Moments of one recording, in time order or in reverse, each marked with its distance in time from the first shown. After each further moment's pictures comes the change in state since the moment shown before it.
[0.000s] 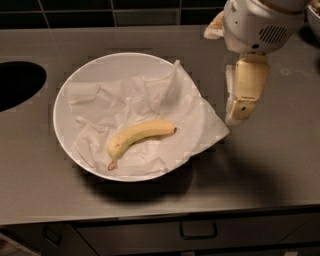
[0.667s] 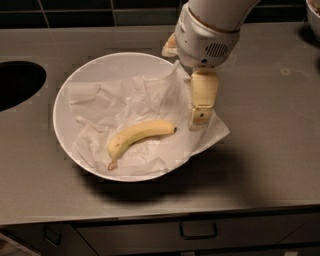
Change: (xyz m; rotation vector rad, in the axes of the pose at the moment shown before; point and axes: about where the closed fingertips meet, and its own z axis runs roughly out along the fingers) arm -0.055 -0.007 0.054 -0.108 -0.081 -0.129
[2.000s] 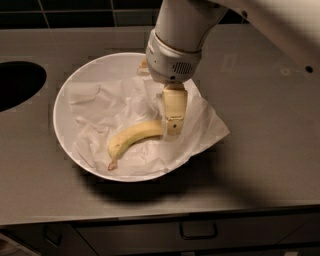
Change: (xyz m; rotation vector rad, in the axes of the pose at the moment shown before) arm -0.037 -0.006 0.054 -0.099 -0.056 -0.070
